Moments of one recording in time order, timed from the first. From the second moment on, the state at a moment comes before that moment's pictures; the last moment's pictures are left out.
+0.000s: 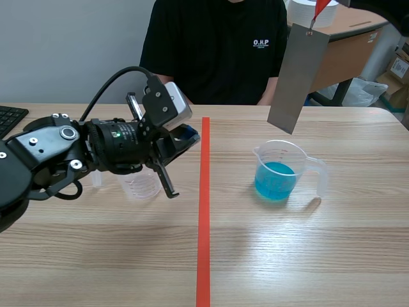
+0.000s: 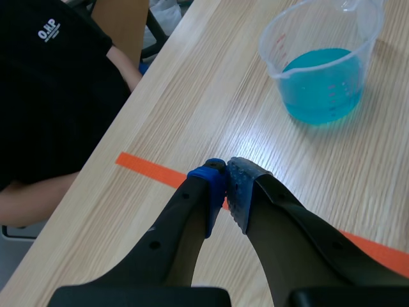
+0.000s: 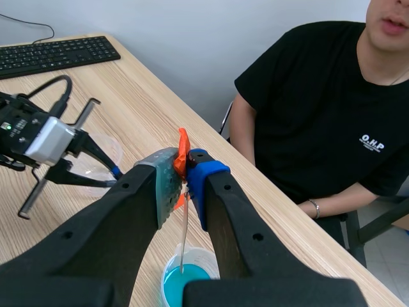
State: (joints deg) left arm -18.2 -22.3 36.8 73.1 7.2 -24.4 -9.7; right arm 1.5 30.7 17.5 117.8 52.9 45.4 -42.6
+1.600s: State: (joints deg) left arm -27.6 -11.5 41.9 65.6 7.2 -26.4 -12.6; right arm 1.5 30.7 17.5 117.8 52.9 45.4 -42.6
